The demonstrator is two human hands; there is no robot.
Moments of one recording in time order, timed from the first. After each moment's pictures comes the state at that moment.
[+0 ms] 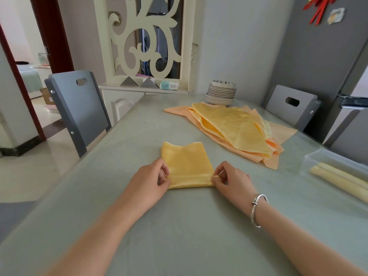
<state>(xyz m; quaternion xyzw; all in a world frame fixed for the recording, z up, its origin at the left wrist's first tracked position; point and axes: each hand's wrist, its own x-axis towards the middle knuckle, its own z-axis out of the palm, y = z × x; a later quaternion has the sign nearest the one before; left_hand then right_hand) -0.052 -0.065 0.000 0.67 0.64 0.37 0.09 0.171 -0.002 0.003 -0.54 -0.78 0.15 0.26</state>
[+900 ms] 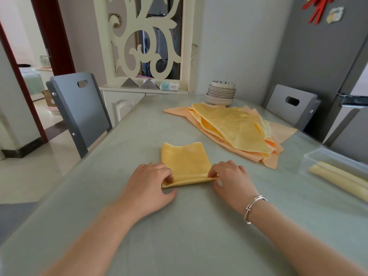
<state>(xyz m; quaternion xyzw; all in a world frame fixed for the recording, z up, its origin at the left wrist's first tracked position) -0.050 -0.068 0.005 0.75 0.61 0.26 -0.06 0.168 -0.001 0.005 -0.47 -0.86 -0.05 0.19</state>
